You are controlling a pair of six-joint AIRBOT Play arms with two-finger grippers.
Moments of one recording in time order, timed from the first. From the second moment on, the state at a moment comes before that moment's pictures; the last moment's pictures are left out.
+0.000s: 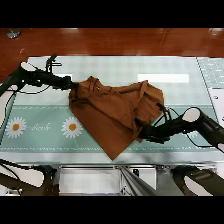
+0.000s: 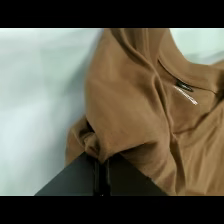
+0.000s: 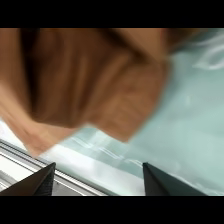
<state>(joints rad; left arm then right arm) 0.09 -1.73 1.33 0.78 -1.09 -1.05 0.20 -1.05 0.51 -0.86 1.15 1.53</state>
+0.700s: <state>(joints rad) 0.10 -1.74 1.38 0.78 -1.26 -1.04 0.49 -1.21 0.54 -0.64 0.89 1.59</state>
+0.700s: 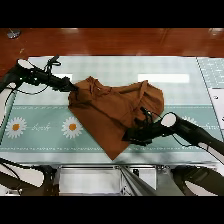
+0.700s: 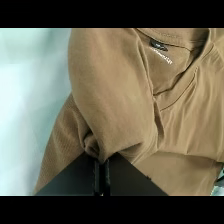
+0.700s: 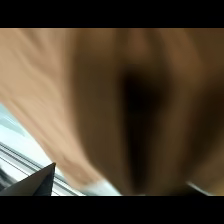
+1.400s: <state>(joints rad) 0.15 -1.60 1.47 0.61 -1.27 -1.06 0.35 -1.33 1.08 -0.64 0.89 1.44</state>
